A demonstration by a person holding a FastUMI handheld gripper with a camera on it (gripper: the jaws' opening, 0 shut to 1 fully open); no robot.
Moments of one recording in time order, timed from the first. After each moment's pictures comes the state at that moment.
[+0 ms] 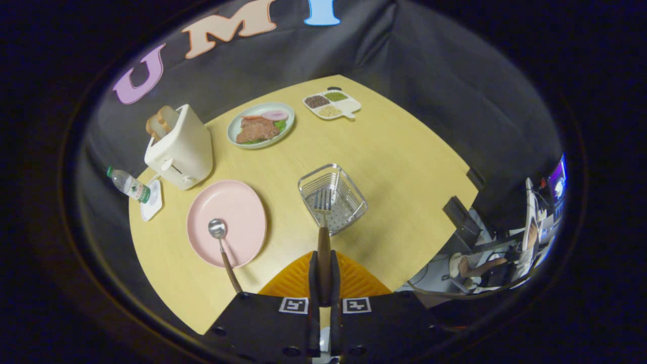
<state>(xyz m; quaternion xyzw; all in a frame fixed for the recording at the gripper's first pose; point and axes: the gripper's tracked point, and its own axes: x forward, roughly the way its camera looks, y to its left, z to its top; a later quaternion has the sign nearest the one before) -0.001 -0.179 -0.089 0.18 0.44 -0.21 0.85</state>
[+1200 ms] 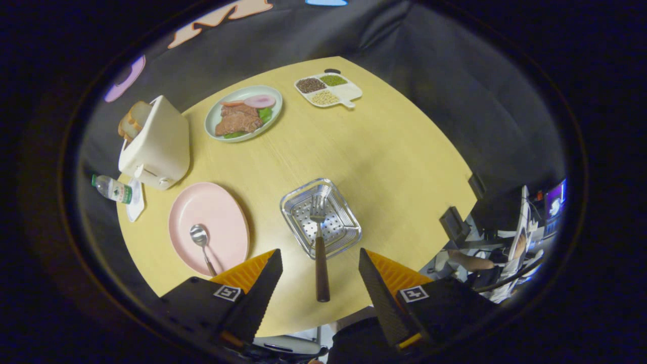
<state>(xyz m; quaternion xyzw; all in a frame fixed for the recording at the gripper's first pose) 0.039 -0.218 -0.088 0.15 0.49 -0.21 0.84</state>
